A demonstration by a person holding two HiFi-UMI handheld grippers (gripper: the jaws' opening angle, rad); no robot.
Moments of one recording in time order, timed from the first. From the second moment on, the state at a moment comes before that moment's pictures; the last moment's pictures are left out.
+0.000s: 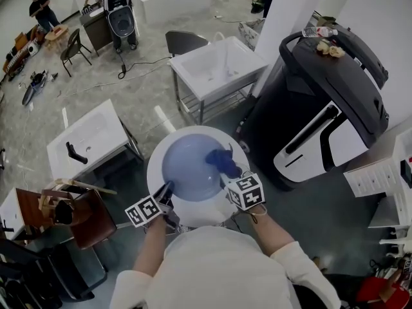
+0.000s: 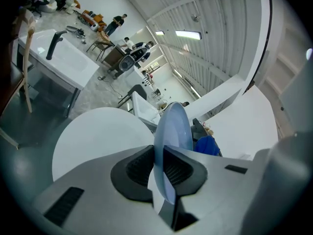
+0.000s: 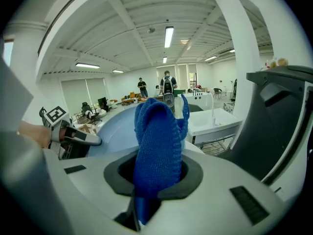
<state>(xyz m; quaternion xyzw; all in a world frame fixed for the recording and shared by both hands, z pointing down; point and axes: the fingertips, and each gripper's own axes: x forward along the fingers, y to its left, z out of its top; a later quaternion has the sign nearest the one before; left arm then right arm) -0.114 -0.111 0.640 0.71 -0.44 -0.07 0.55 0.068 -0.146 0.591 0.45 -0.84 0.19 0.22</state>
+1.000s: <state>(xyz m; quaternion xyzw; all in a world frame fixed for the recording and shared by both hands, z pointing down) -0.104 -0.112 0.747 0.64 -0.44 -0.02 0.63 0.115 -0.121 0.604 0.51 -0.80 0.25 0.19</state>
